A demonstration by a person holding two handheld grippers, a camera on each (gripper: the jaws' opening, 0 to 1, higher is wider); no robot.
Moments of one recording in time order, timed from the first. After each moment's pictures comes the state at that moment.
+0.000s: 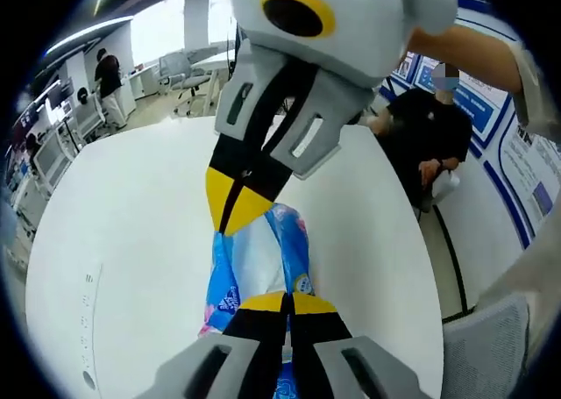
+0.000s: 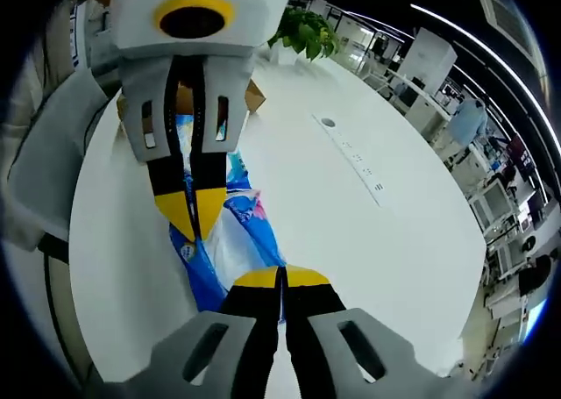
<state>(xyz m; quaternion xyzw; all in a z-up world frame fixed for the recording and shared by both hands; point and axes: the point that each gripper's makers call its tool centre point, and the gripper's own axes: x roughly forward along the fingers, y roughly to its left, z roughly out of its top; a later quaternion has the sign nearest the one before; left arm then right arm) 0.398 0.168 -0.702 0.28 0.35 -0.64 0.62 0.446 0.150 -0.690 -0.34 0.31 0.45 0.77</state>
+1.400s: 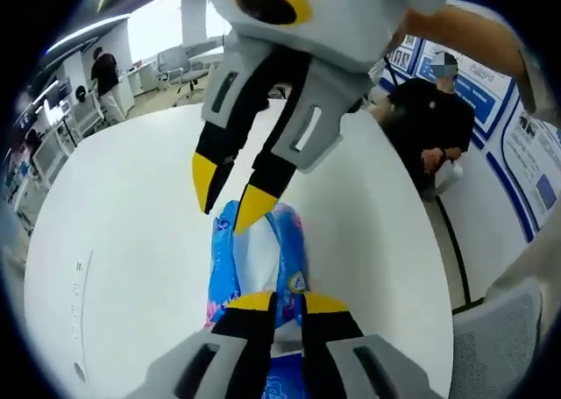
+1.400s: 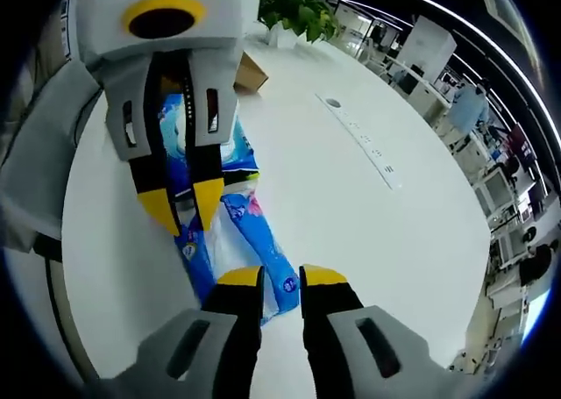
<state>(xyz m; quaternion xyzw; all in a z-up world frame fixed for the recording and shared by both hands) 0.386 0.181 -0.721 0.29 0.35 -0.63 0.62 0.441 0.148 -0.712 -0.34 0.33 0.43 0.77</state>
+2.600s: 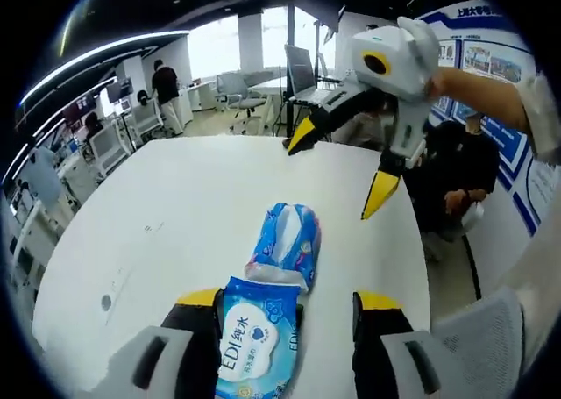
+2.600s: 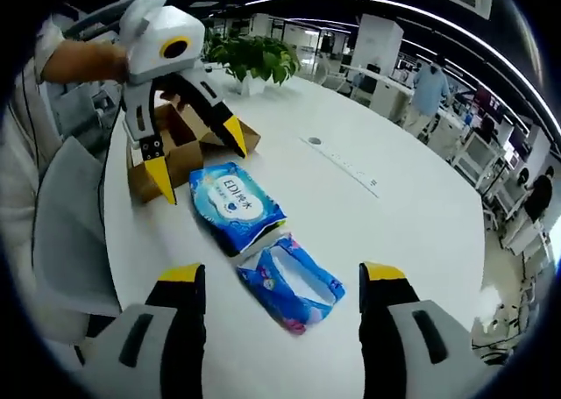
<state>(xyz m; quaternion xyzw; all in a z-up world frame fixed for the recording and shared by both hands) 0.381 0.288 -0.635 0.21 0.30 -0.55 0.75 0.374 0.175 -0.630 -0.20 0.31 0.38 0.85</state>
